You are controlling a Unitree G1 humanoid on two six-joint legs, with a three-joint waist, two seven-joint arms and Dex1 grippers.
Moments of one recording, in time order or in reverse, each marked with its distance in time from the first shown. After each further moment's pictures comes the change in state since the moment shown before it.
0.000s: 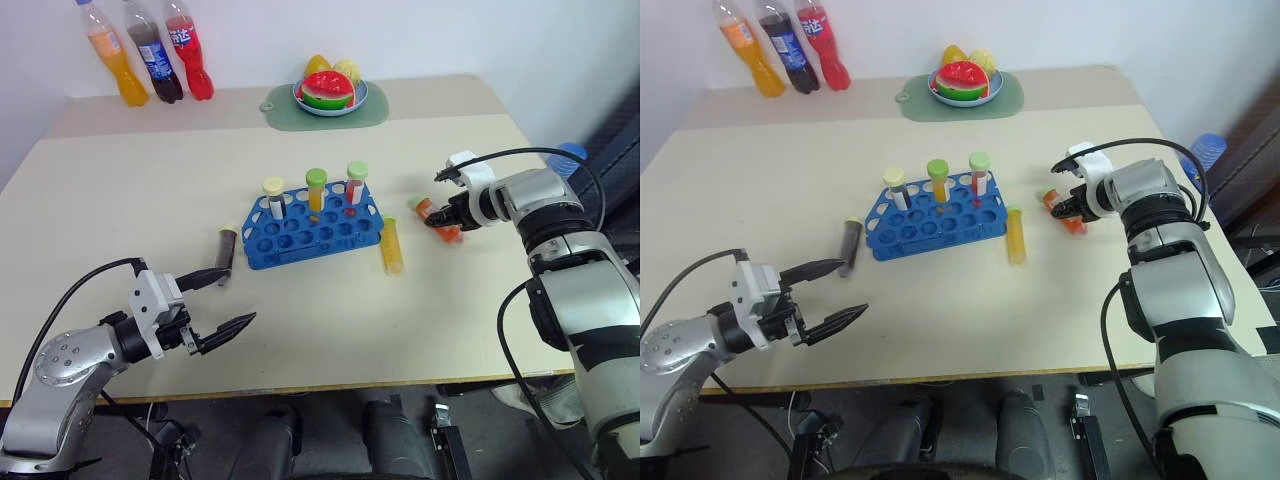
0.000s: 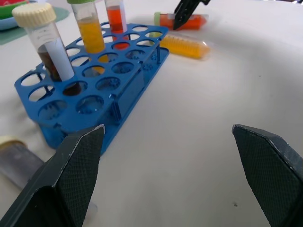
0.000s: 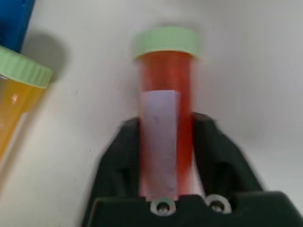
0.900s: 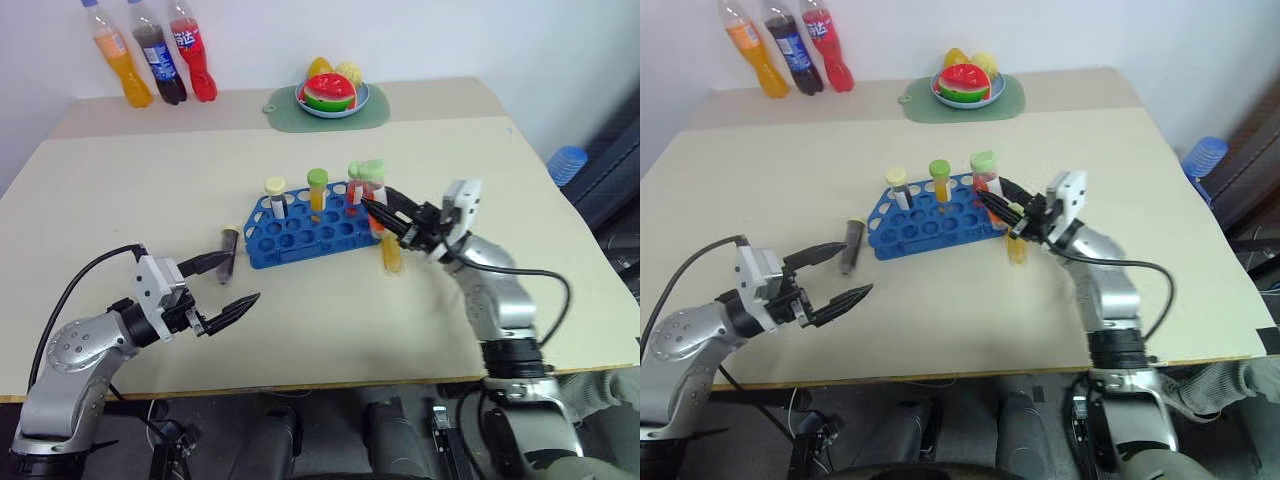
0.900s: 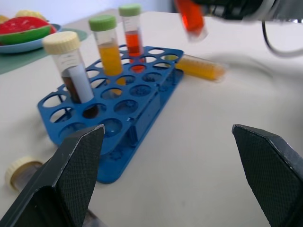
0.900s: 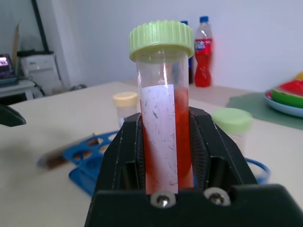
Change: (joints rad) left arm -0.088 -0.060 -0.018 0.039 0.003 -0.010 0.027; right arm 0.720 0.387 -0.365 -0.885 0.397 -0.668 -0.097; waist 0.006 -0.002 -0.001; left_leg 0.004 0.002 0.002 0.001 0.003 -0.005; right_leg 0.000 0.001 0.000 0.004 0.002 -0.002
